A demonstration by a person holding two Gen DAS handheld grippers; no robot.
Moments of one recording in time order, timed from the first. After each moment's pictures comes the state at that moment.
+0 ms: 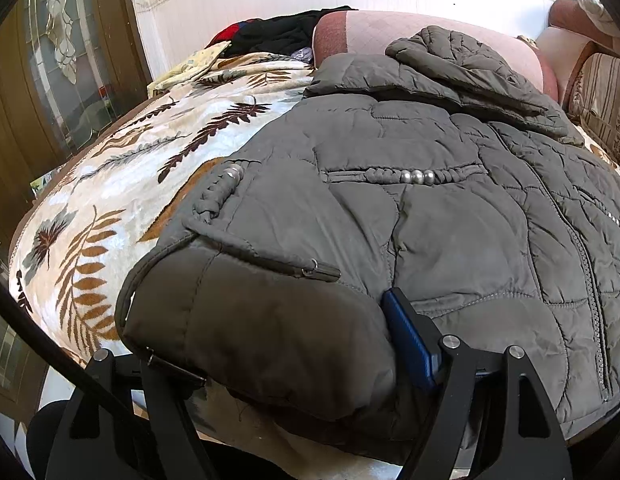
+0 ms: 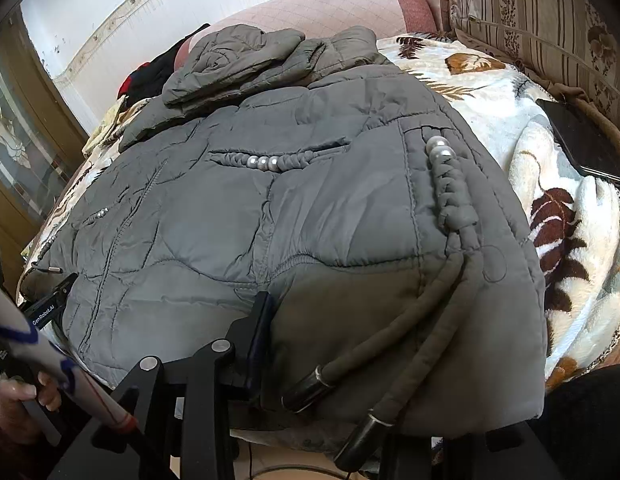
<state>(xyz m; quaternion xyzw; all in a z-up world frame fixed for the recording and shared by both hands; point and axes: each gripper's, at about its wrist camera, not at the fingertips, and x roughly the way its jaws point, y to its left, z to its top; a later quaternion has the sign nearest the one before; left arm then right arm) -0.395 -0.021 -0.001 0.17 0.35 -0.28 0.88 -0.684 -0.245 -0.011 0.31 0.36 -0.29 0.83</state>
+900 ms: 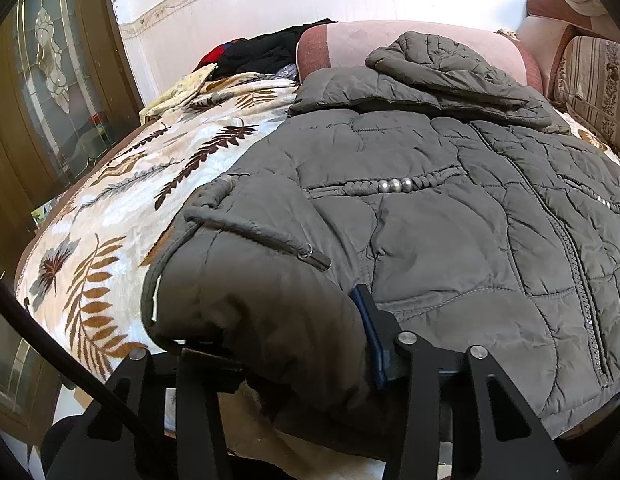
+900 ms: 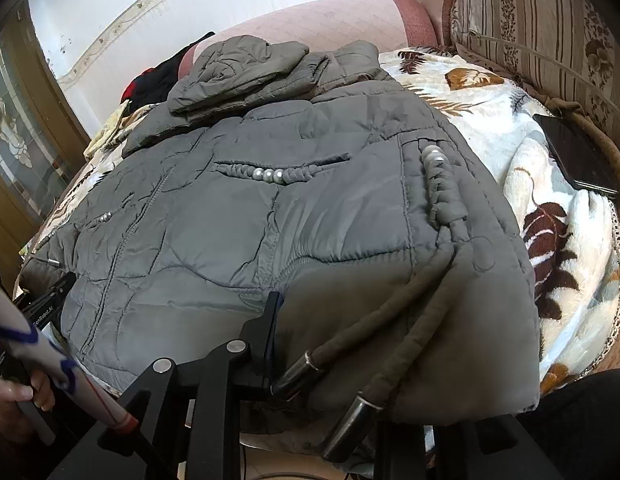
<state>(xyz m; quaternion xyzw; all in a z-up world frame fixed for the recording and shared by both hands) -0.410 -0.025 0.007 0.20 0.31 -0.30 0.88 -0.688 -0.242 -0.004 0.29 0.34 -0.30 0.84</state>
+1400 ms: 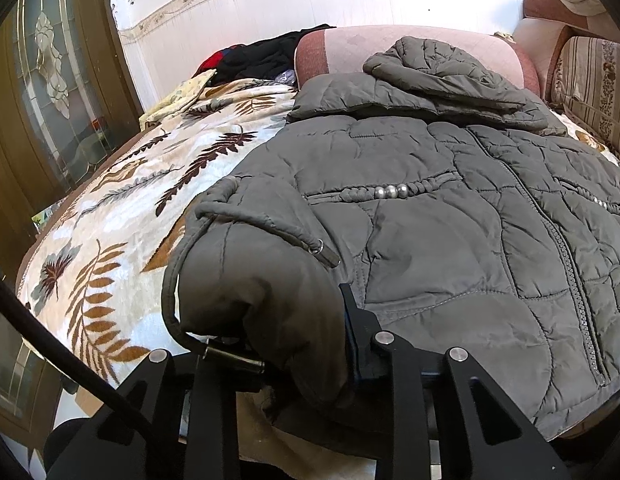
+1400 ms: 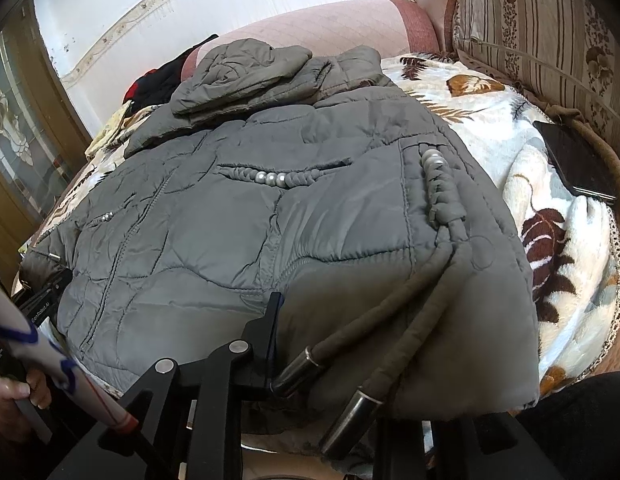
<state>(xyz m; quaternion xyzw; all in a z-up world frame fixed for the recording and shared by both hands) -0.413 -0.027 0.010 0.20 0.30 -0.30 0.88 -0.688 -0.238 -0.001 0.28 0.33 -0.30 0.85</state>
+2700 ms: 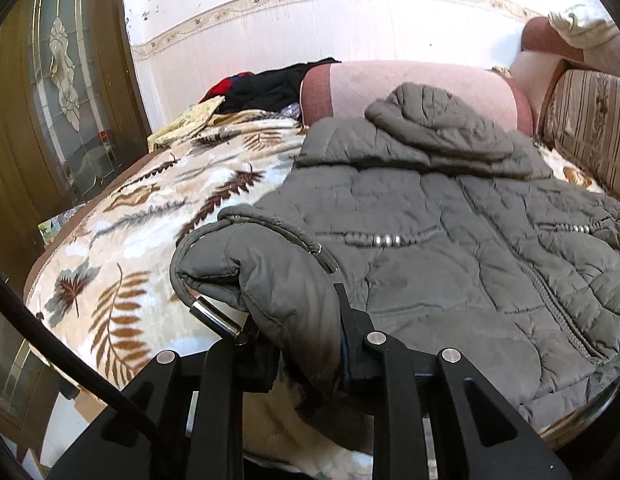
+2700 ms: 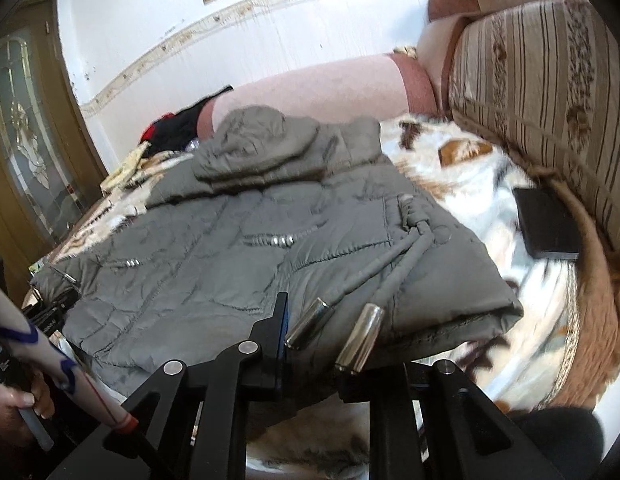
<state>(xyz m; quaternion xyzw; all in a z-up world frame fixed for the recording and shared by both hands) -0.422 -0.014 0.066 0.17 0.27 -0.31 0.90 -0.717 -0.234 0.067 0.24 0.26 -0.31 0.88</state>
